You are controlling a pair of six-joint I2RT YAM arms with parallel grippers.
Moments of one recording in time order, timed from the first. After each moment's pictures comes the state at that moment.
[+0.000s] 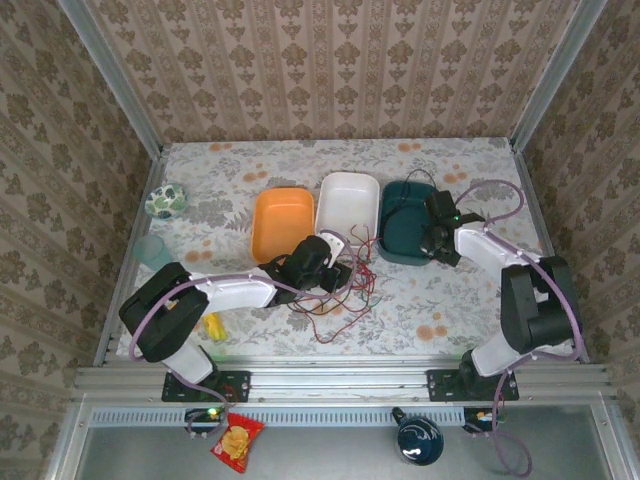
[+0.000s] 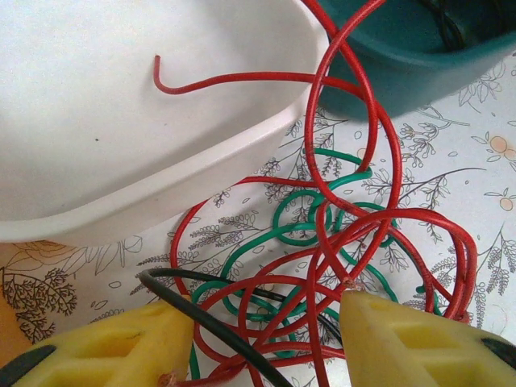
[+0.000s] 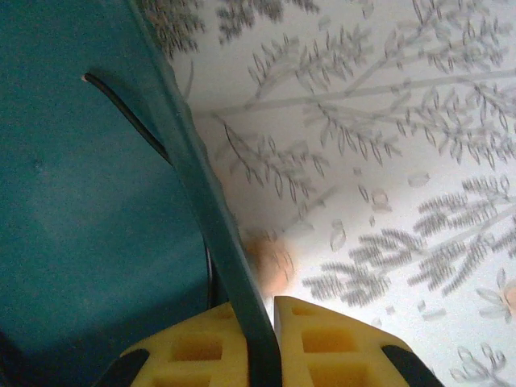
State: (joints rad) left arm -0.93 1.59 0.76 0.16 -0.05 -0.21; right arm 0.15 1.58 0.96 -0.60 0.20 0.77
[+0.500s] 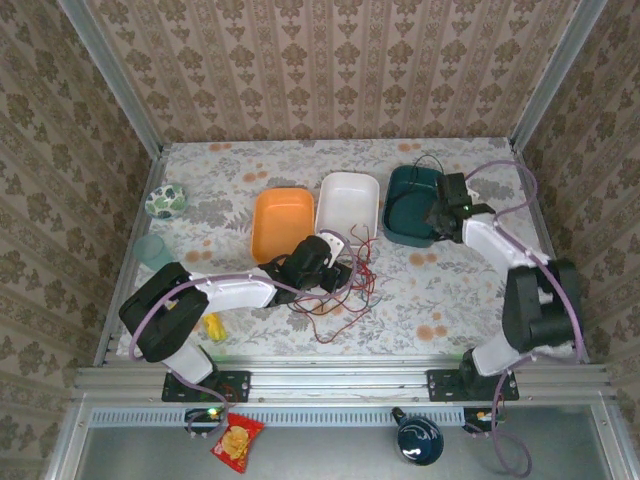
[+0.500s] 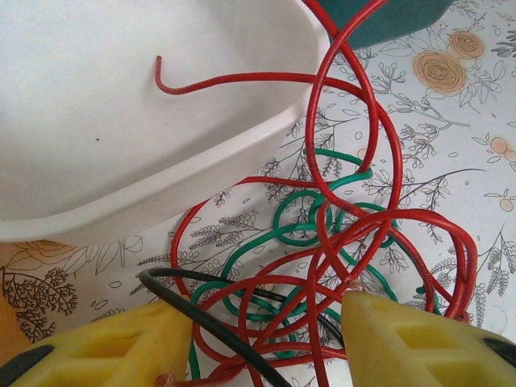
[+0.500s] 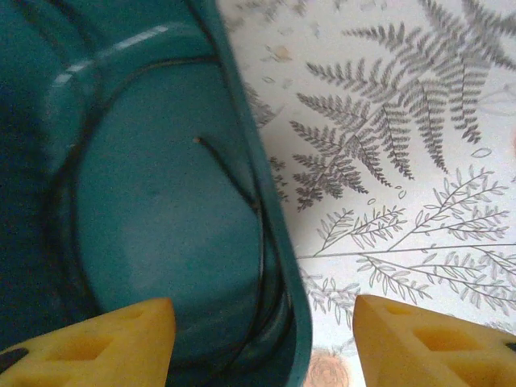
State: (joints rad) left arm -0.93 1.59 0.76 0.16 -0.05 -0.21; right arm 0.13 1.48 0.99 -0.45 0.25 0.68
